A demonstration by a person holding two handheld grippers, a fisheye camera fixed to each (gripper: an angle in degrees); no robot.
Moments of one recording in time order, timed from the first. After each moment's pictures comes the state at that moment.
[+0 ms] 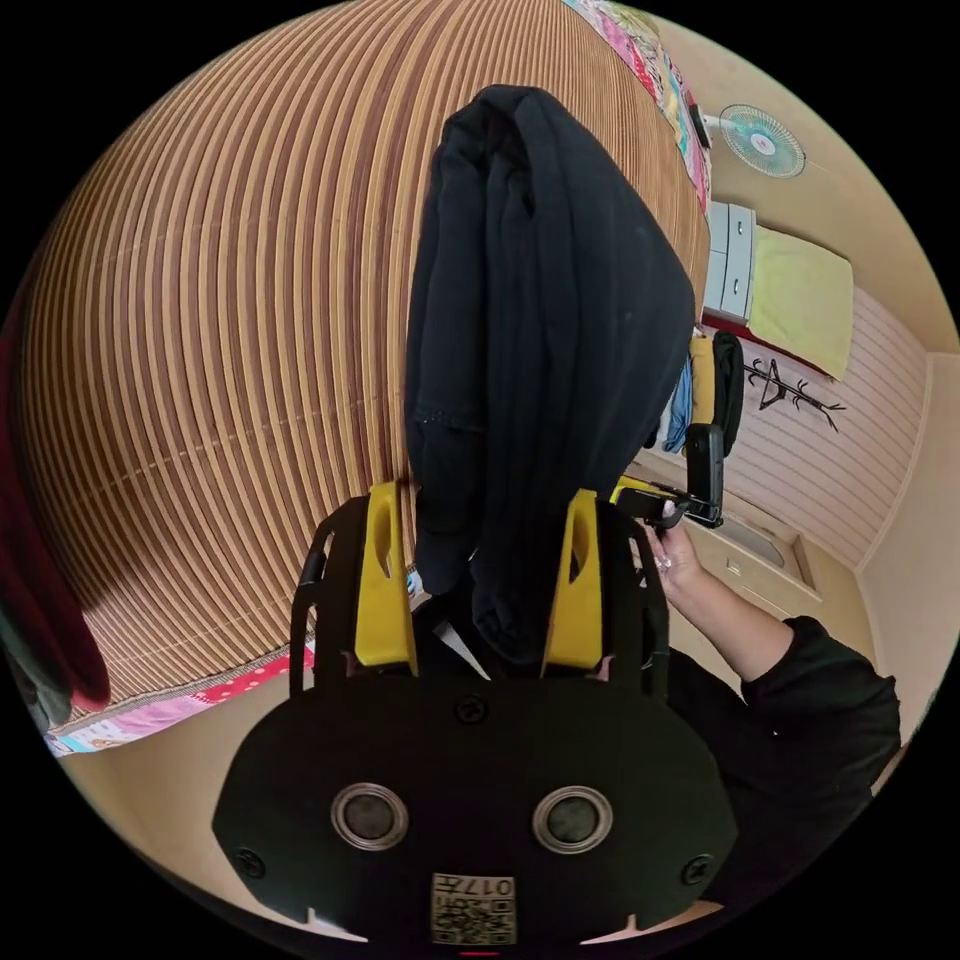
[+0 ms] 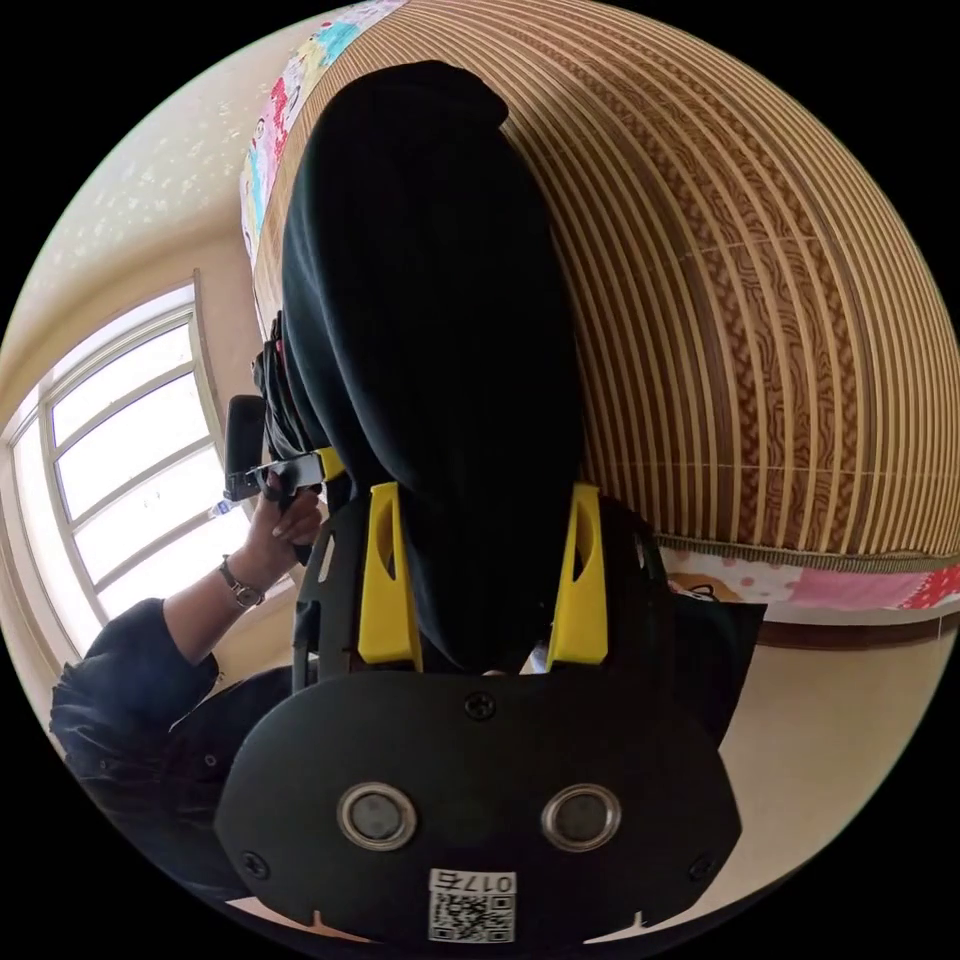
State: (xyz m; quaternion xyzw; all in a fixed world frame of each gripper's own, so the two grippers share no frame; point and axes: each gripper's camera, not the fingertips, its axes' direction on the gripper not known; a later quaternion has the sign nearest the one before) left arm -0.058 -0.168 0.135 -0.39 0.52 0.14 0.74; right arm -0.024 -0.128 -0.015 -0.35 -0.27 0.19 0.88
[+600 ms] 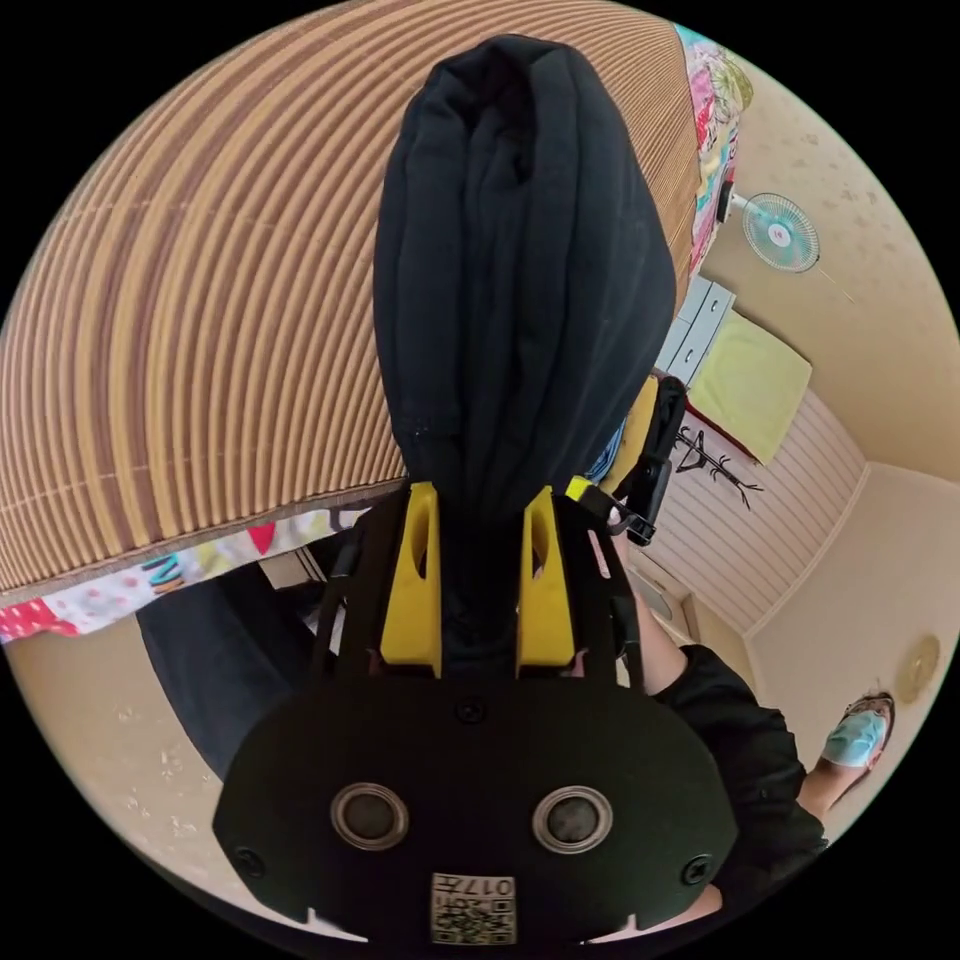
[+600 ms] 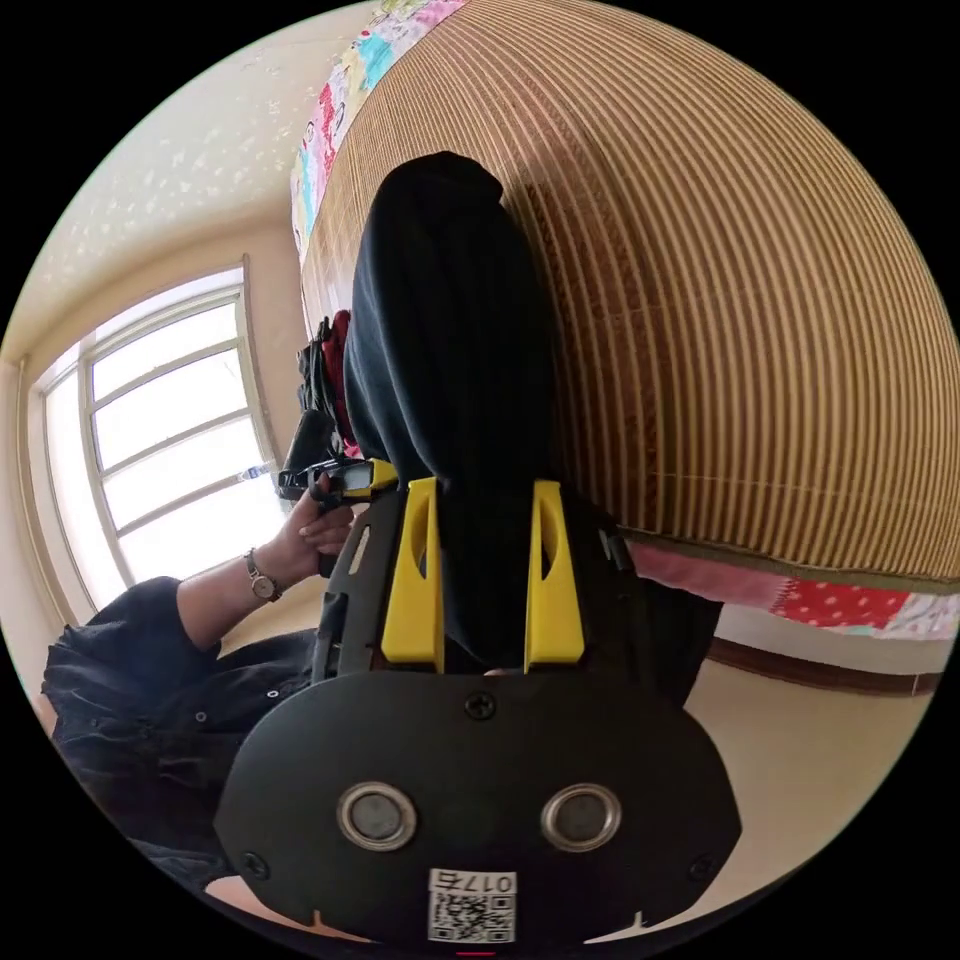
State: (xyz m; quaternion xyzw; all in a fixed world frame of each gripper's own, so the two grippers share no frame) left arm 0.006 -0.113 0.112 -0.44 0.56 0.01 0.70; right arm 0.075 -0.158 -0.076 -0.34 -0.30 0.14 0.88
